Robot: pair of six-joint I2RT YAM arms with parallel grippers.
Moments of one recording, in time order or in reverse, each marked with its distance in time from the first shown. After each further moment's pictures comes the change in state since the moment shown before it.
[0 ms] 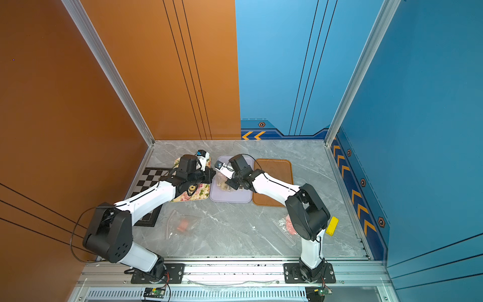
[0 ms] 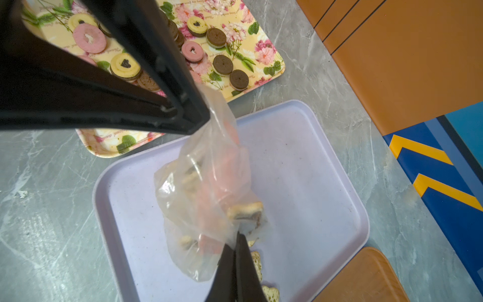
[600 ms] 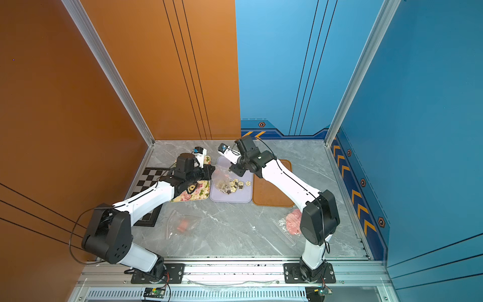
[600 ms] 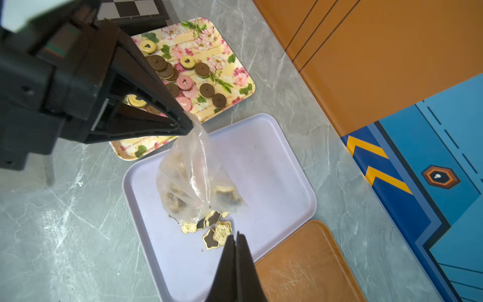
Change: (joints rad) left arm 0.013 0.008 -0.005 0.112 0.004 -0.049; right arm -0.079 -0.072 0.309 -0.420 -0.064 -0.009
